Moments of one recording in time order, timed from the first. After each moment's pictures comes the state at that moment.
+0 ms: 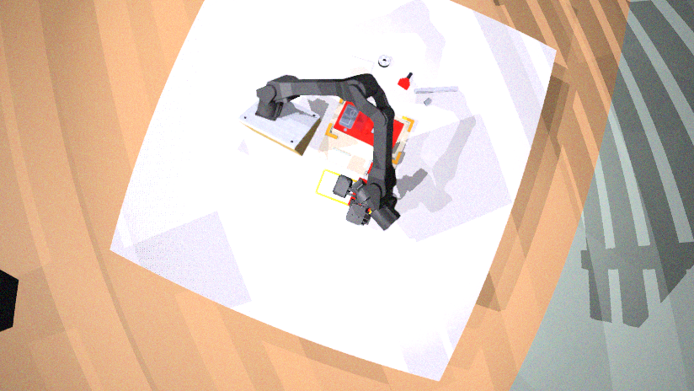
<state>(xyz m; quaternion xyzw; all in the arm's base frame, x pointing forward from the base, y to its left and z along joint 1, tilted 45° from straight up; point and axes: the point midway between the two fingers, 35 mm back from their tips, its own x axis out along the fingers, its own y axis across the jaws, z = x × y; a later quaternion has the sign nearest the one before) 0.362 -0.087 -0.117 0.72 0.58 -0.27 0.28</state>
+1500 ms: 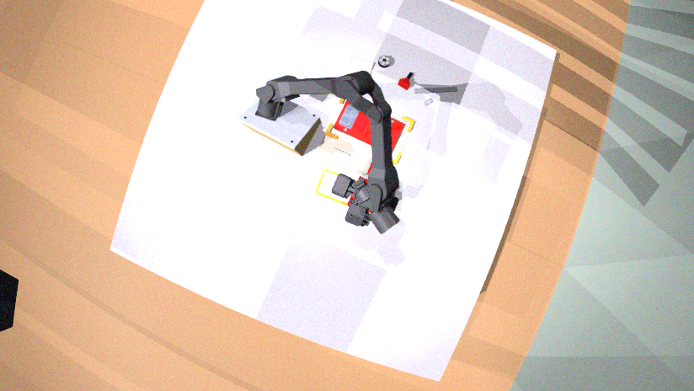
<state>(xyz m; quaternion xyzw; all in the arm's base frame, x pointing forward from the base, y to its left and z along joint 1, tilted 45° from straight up) 0.353 -0.116 -0.087 0.72 0.58 -0.28 0.27</state>
